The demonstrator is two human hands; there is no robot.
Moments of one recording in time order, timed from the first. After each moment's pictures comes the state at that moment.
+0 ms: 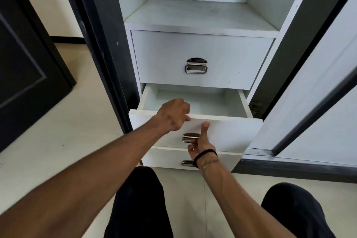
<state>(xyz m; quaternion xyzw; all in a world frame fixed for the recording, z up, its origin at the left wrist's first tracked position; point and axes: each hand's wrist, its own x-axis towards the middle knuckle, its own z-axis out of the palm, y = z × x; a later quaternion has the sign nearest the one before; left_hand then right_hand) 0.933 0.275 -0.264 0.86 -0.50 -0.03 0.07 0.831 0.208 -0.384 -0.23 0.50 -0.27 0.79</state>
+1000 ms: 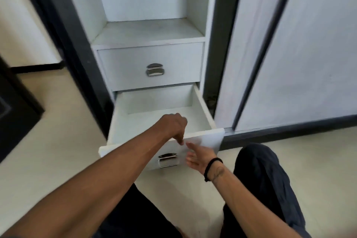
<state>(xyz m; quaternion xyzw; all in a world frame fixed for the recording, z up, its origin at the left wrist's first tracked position) 0.747 0.291 -0.186 0.80 -0.56 -0.13 -0.18 0.627 0.263 -0.308 -0.35 0.50 -0.14 0.78</state>
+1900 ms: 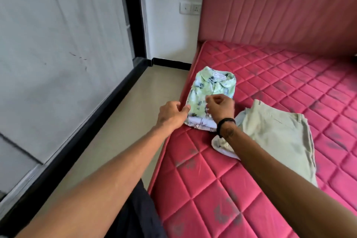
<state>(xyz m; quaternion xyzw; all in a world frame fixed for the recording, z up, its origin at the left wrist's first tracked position) 0.134 0.112 -0.224 0.52 -0.76 -0.35 0.17 -0.022 0.162 -0.244 -0.25 0.76 -0.56 0.22</state>
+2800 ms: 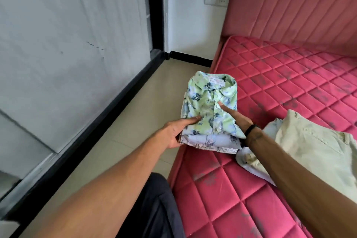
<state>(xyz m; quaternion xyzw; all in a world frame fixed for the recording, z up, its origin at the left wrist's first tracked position) 0.170 0.056 -0.290 0.50 -0.33 -0.79 0.16 -0.034 0.127 -0.263 -0.24 0.61 -0.48 0.58</state>
